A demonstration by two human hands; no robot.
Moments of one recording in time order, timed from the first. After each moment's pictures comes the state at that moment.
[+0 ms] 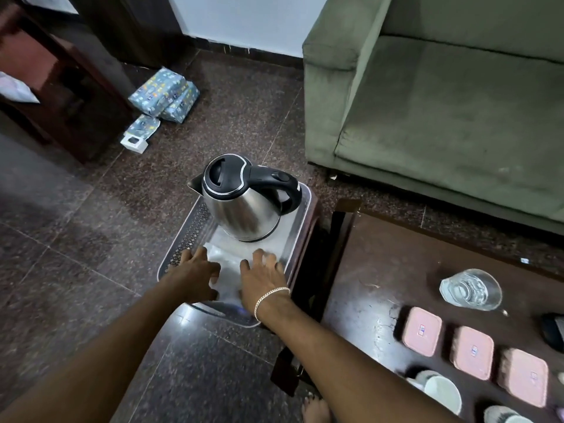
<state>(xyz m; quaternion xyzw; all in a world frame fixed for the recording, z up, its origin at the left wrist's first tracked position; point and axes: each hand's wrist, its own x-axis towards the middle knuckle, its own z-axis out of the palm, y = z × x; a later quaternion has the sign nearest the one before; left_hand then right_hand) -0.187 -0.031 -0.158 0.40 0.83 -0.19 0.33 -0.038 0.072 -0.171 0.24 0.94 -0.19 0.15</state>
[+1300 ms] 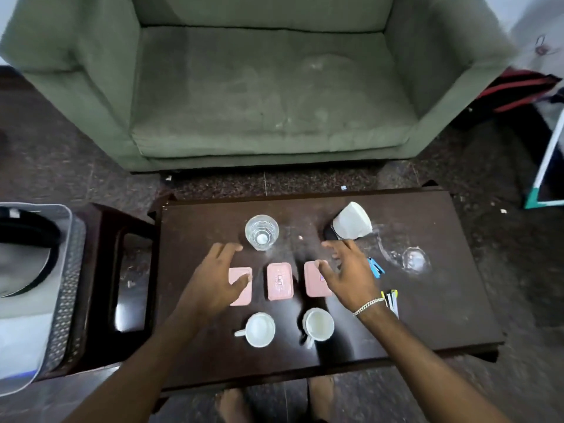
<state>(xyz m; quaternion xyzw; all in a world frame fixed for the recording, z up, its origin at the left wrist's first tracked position) 0.183 0.184 -0.173 0.59 0.71 0.19 0.33 0.468 0.260 -0.150 0.61 0.72 -0.31 -0.14</state>
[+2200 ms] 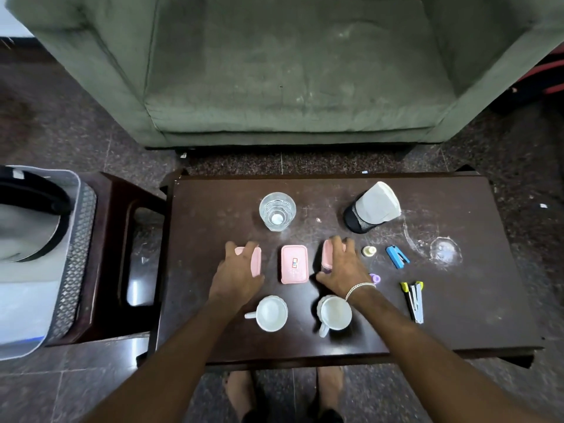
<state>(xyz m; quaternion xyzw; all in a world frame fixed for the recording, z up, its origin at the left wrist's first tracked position) 0.221 0.170 -0.231 0.49 0.80 0.04 0.34 0.453 0.257 -0.250 0.61 0.73 -0.29 0.07</state>
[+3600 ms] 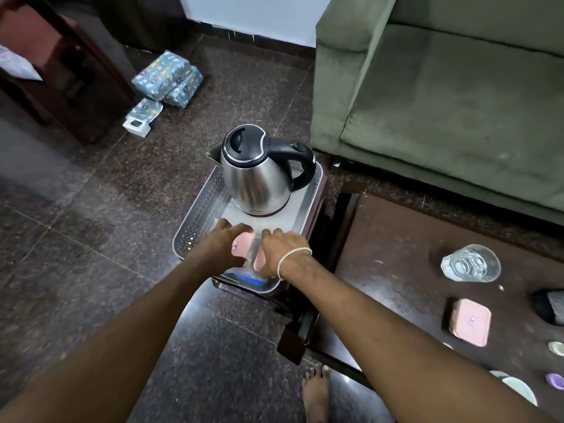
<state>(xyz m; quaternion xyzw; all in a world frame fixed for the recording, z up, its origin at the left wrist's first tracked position) -0.158 -0.031 -0.154 0.40 0.86 0.04 0.31 -0.032 0.086 -0.160 0.23 0.94 -0.18 0.18</state>
